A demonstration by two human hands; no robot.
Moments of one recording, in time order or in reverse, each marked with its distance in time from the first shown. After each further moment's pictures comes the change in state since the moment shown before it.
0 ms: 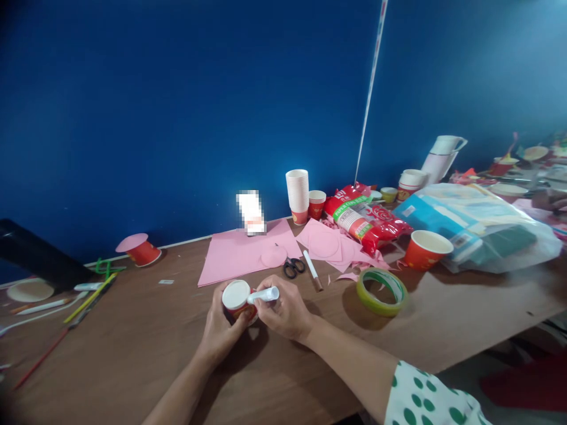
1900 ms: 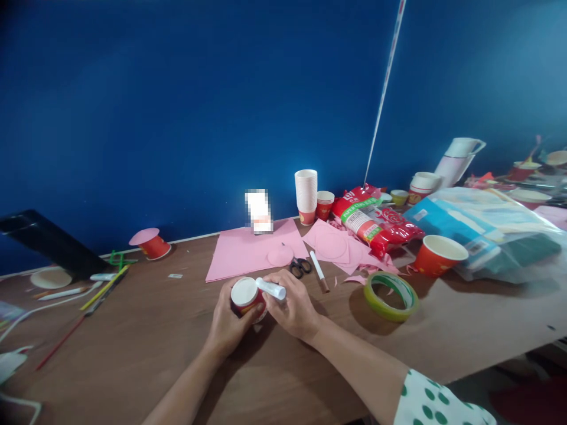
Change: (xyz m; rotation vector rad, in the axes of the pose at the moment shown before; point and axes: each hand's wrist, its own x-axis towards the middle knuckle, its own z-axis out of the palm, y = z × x) left_hand 0.001 -0.002 0.004 -0.041 0.058 0.016; right_hand 0.002 0.004 -0.003 -0.026 -0.009 -0.139
